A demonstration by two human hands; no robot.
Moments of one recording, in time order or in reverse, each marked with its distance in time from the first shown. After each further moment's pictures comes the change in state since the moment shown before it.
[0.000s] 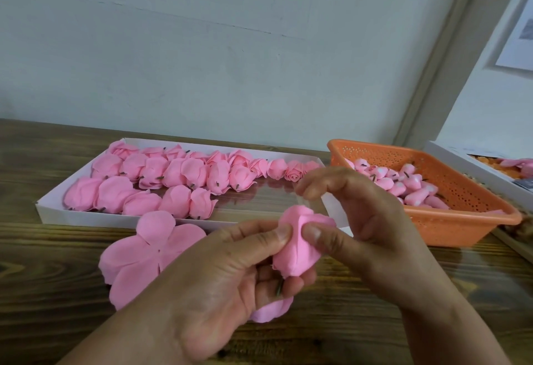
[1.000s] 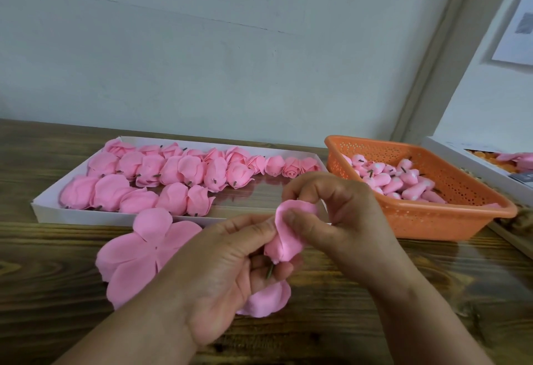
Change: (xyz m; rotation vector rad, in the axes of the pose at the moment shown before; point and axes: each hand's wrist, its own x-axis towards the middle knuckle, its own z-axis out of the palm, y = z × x) left_hand 0.012 -0.007 -0.005 0.021 0.099 0.054; right_hand 0.009 0.003 0.016 -0.017 0.060 0.134
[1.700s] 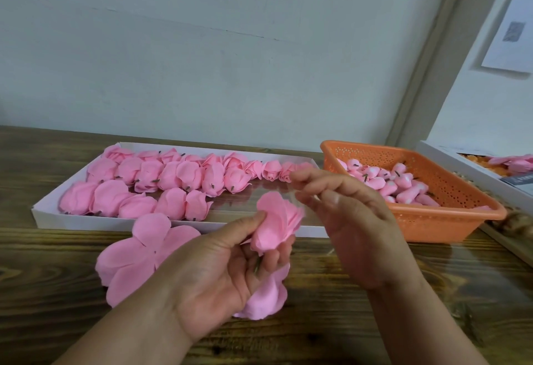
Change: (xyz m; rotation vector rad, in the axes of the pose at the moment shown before) left_hand 0.005 0.006 -0.003 -0.314 0.009 -0.168; right_hand -0.005 0.021 -0.011 0.570 0.122 0.042
